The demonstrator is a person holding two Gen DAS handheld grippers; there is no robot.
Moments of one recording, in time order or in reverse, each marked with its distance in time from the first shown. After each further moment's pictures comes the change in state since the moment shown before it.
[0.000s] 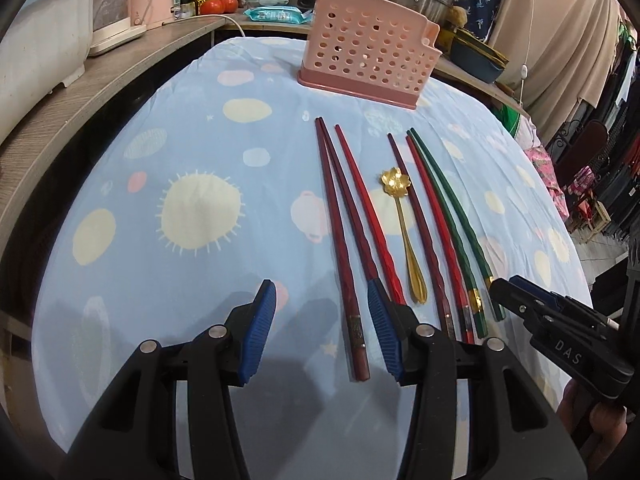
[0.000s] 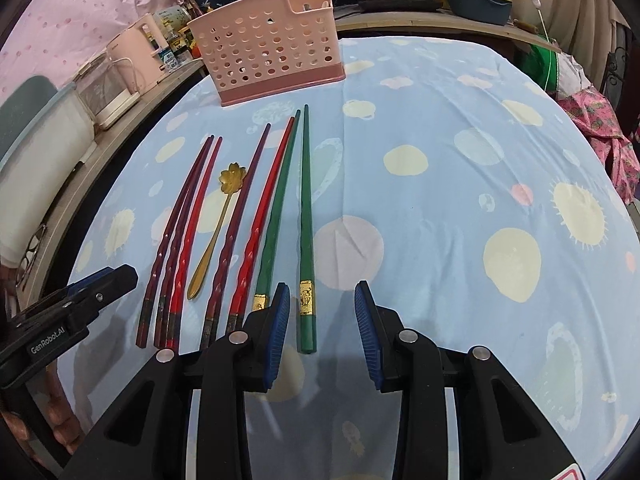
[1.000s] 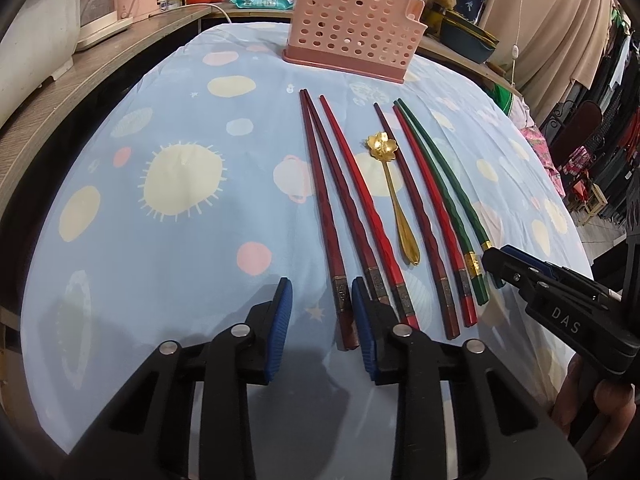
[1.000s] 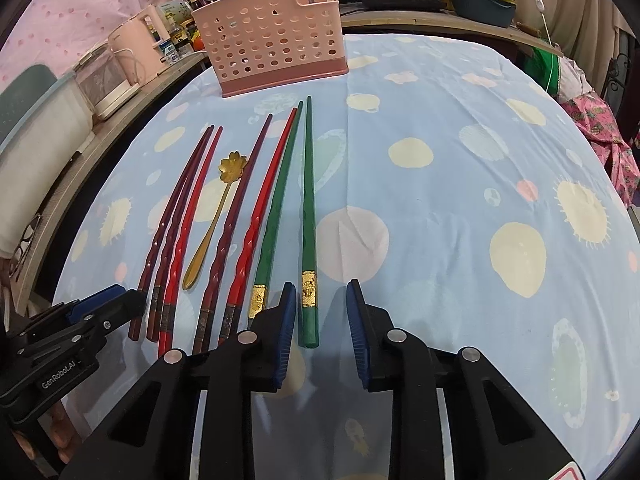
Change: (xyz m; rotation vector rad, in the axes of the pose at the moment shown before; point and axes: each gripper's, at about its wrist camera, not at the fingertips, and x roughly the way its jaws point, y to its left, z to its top) left arm 0.008 -0.007 -0.016 0.033 0.045 -0.019; right arm 0.005 0.002 -0.004 -0.019 0.006 -0.019
